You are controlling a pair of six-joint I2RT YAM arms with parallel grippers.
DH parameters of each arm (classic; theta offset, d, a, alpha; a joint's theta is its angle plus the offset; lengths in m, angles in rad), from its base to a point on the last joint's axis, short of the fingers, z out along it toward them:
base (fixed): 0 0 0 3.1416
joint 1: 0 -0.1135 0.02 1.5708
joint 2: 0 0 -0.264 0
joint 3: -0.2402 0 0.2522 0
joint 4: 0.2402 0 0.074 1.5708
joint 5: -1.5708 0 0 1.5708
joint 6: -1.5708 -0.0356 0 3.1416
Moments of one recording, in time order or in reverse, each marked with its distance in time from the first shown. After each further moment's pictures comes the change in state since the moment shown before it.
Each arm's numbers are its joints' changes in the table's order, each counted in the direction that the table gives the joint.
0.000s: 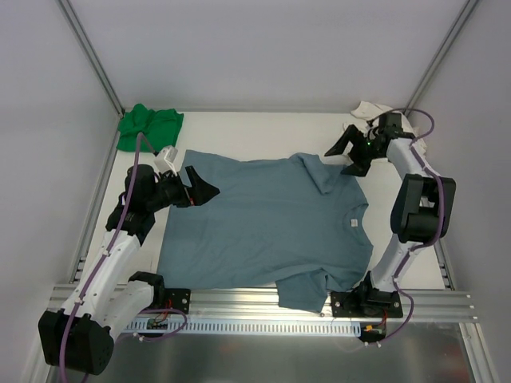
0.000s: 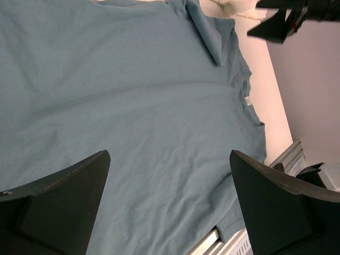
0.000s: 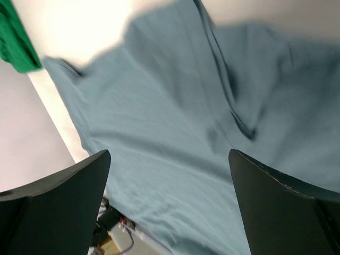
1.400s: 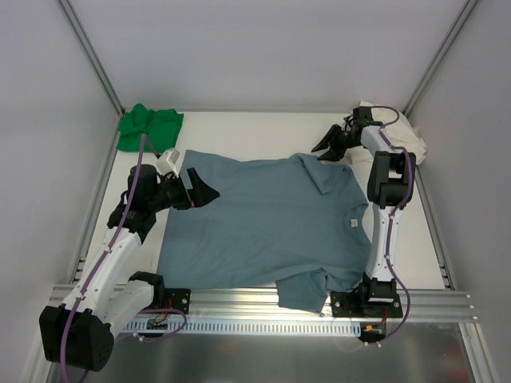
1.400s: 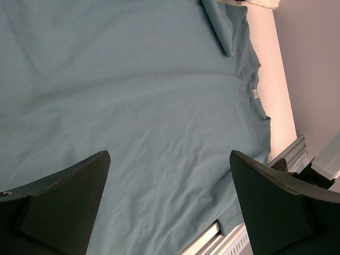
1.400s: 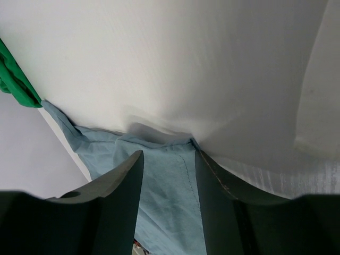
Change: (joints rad) left arm 0.000 0.027 0.000 0.044 0.003 -0.008; right arm -0.075 0.581 -0.575 0.014 0.029 -0.101
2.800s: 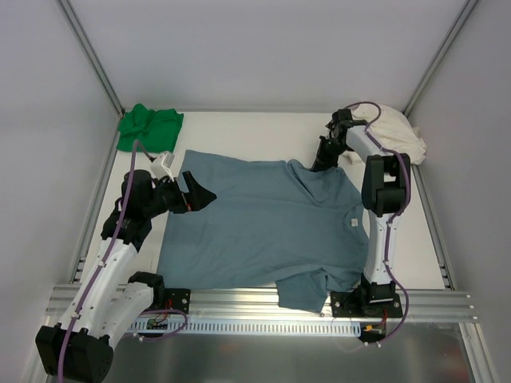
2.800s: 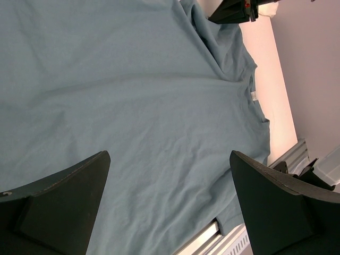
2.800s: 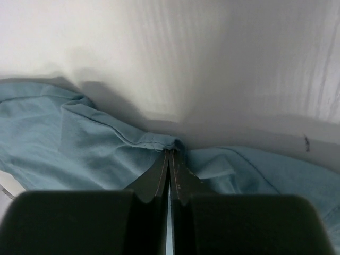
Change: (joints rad) left arm 0.000 -0.105 0.001 0.069 0.034 0.003; right arm -0.139 -0.158 0.151 0.171 -0.272 0.196
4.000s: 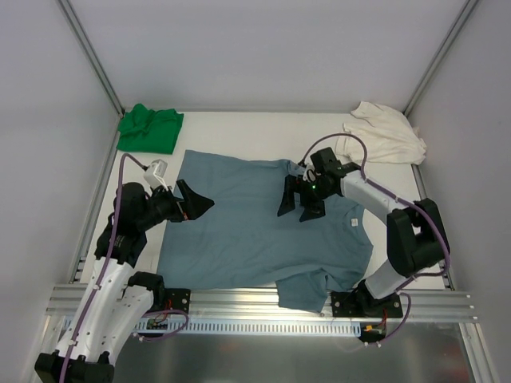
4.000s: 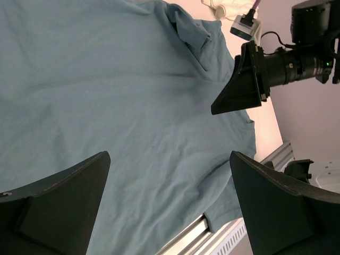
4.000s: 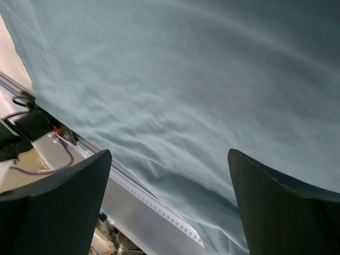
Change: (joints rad) left arm 0.000 -0.161 0.036 0.042 -0.007 0.054; right arm -0.298 -0.634 0.733 -0.167 0.170 -0.052
